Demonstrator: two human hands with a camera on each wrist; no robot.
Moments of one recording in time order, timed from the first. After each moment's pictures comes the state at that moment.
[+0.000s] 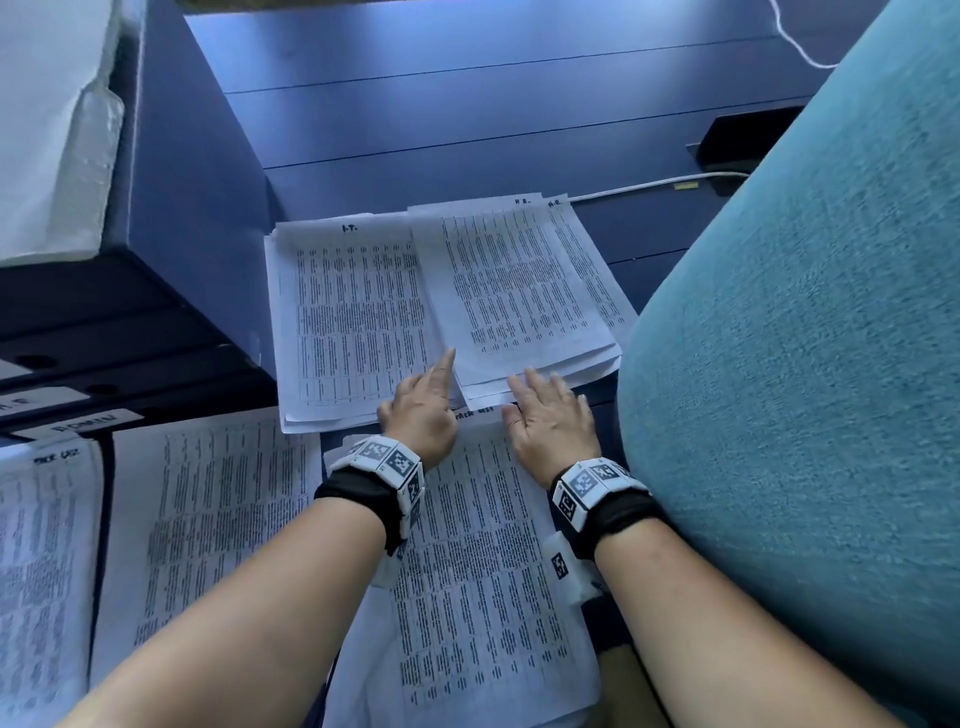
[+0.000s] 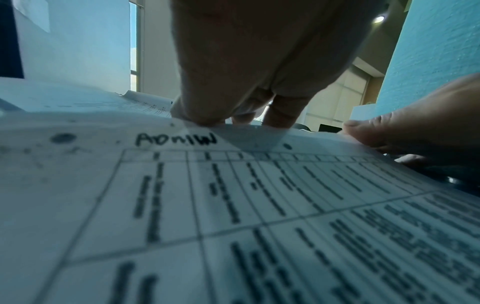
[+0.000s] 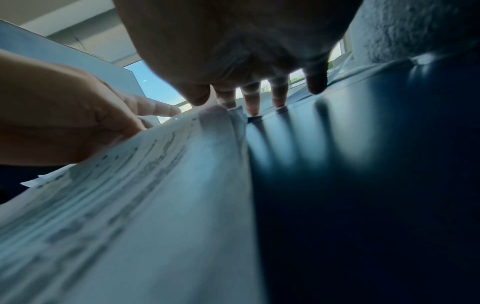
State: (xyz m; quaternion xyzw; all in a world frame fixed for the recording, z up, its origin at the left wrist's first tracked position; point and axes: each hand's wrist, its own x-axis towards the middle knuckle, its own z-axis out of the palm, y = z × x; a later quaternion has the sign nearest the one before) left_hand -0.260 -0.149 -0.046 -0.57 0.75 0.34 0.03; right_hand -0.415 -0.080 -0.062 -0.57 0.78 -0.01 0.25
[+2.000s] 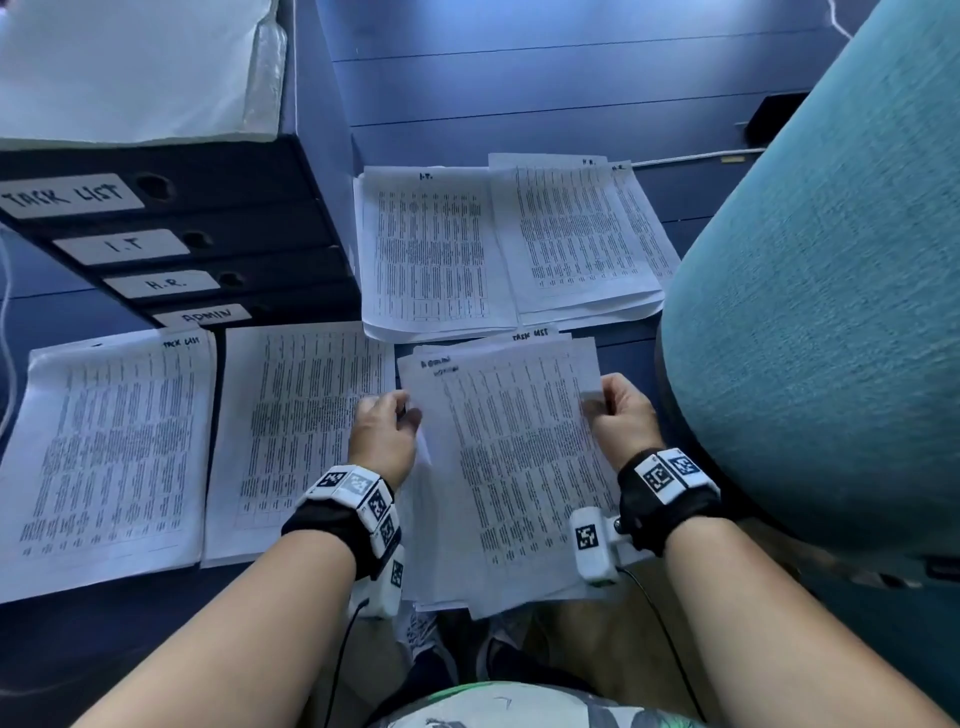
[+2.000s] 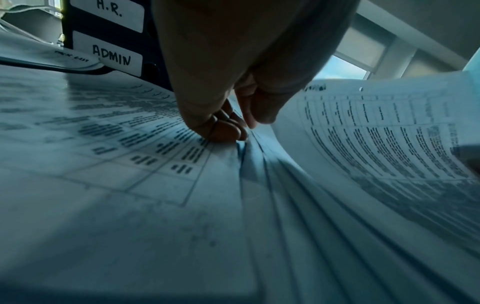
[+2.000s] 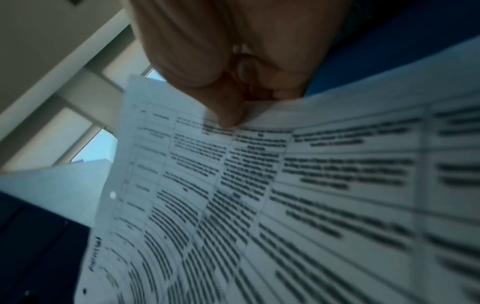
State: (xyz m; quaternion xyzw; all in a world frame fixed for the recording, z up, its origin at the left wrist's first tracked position) left_hand -0.126 -0.049 -0.064 -0.69 0.61 0.36 -0.14; right_hand -0.390 0.015 -0.046 -0.35 0.79 -0.34 0.37
